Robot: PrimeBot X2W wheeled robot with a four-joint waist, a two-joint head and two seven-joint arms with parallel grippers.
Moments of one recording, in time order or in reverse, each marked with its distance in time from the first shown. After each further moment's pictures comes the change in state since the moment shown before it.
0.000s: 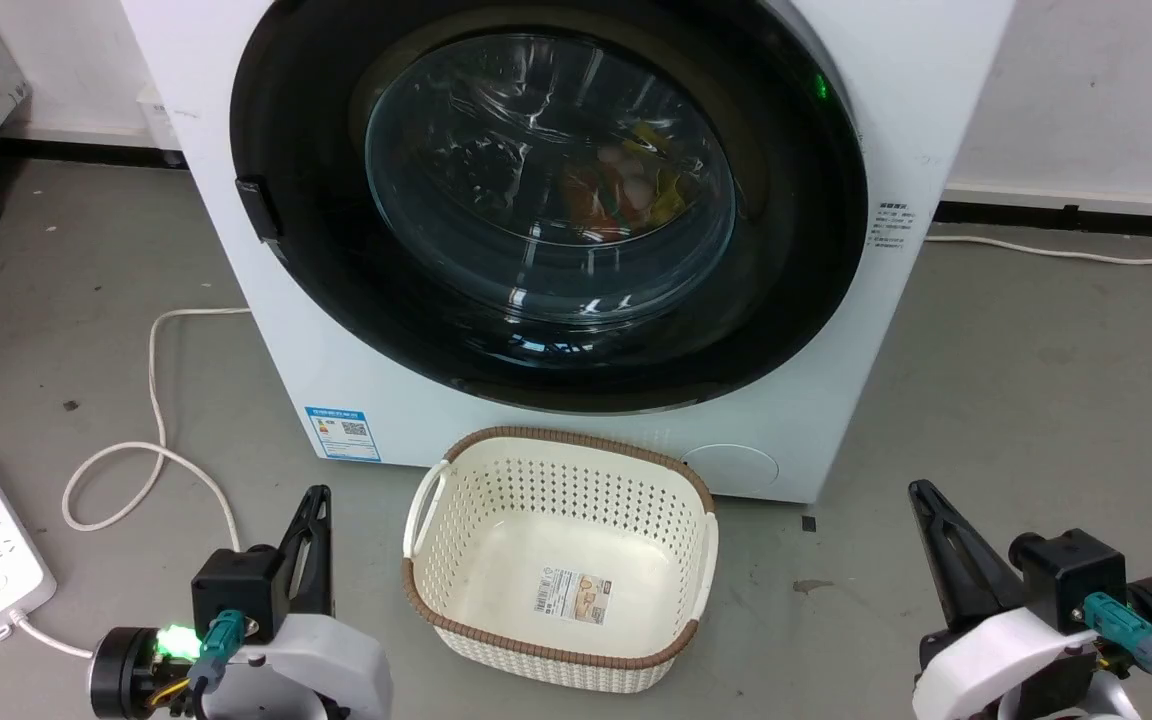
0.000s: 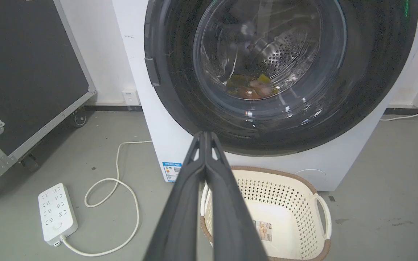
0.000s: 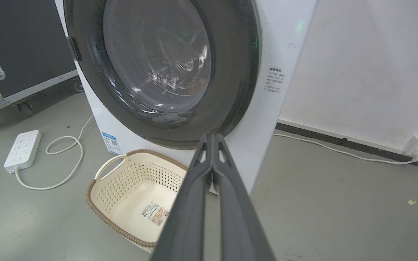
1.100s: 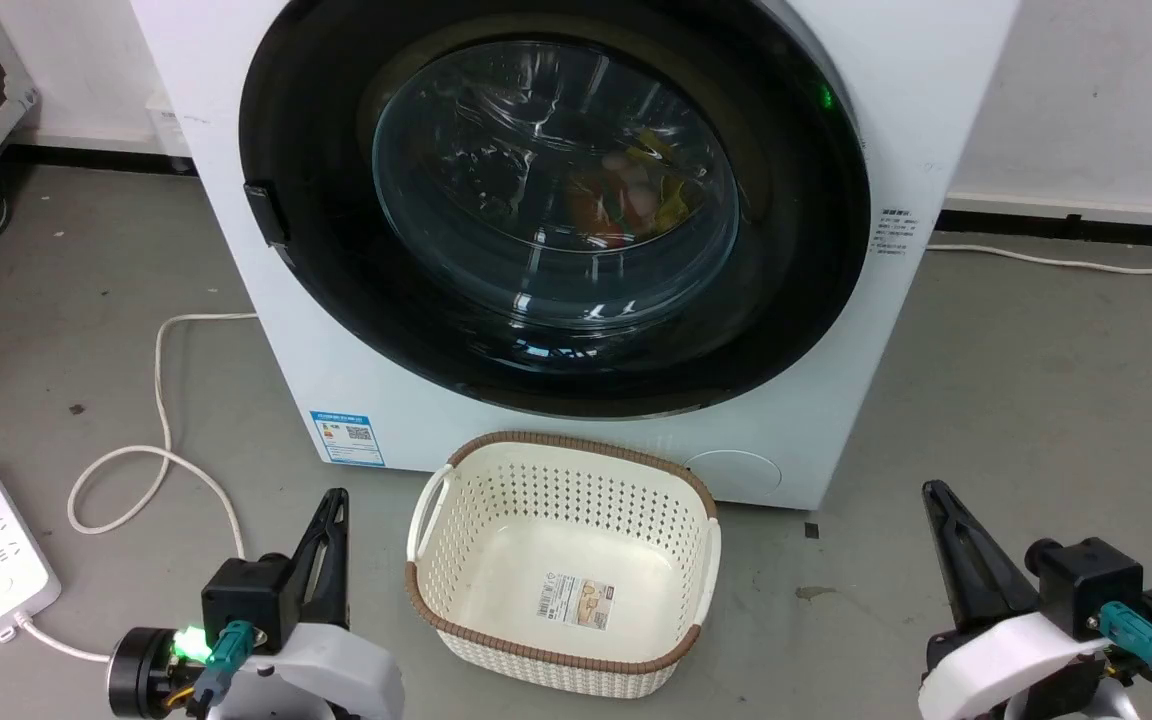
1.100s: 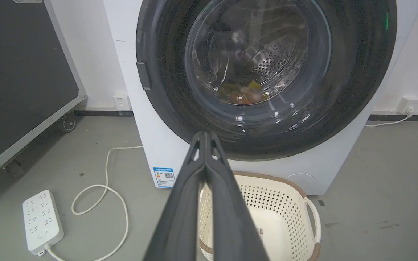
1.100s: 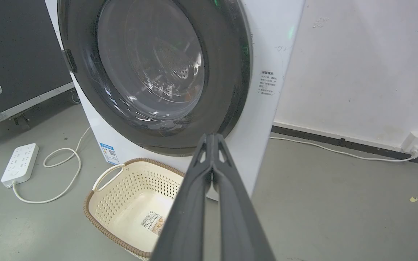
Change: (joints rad) left arm -0.004 0.000 -0.016 0.042 -0.027 -0.031 -0.061; right arm -0.006 0.000 -0.015 0.045 0.026 0.000 -0.063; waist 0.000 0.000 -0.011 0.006
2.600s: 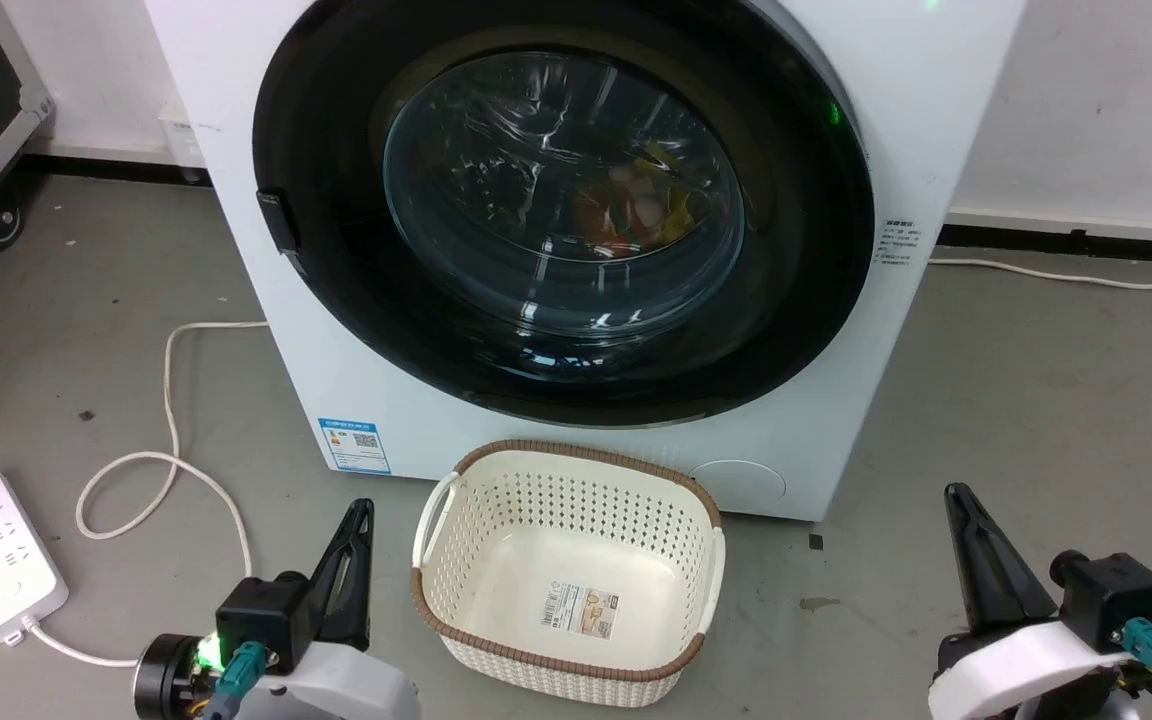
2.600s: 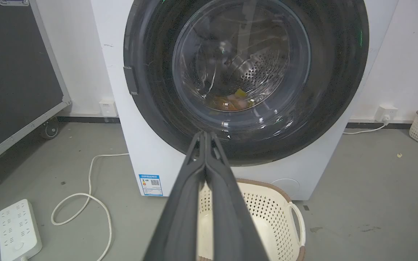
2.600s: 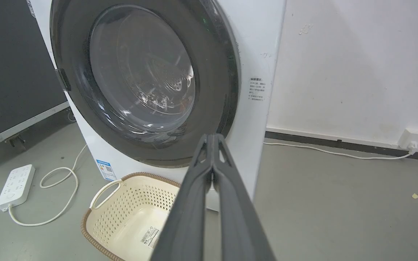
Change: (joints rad) left arm 0.000 0.000 -0.025 0.060 -0.034 -0.044 -0.094; right arm -0.006 0.000 -0.021 0.067 0.043 0.000 -0.095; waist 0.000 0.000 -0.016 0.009
